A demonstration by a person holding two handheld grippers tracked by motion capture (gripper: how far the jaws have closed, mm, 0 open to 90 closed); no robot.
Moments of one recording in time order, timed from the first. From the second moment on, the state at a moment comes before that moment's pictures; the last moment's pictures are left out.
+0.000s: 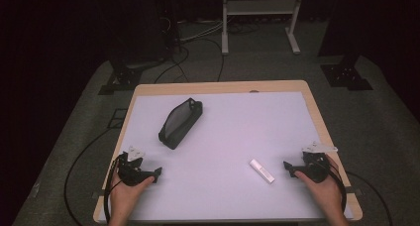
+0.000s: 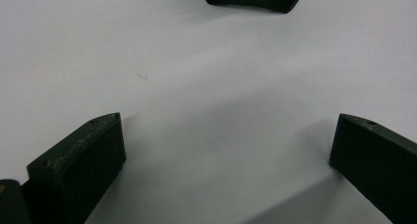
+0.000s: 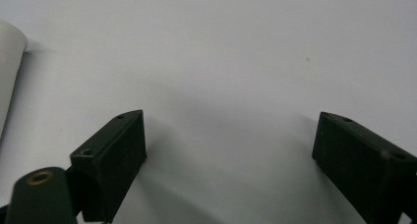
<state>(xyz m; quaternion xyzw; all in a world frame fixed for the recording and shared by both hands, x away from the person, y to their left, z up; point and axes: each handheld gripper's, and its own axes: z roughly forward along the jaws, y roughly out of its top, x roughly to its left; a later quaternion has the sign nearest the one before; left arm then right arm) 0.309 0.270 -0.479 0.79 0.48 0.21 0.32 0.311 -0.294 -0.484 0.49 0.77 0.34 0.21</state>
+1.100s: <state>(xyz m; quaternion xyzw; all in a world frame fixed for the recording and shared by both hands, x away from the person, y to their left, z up) 0.320 0.265 -0.452 0.79 0.46 0.19 0.36 0.311 -0.294 -0.484 0.49 0.77 0.34 0.21</state>
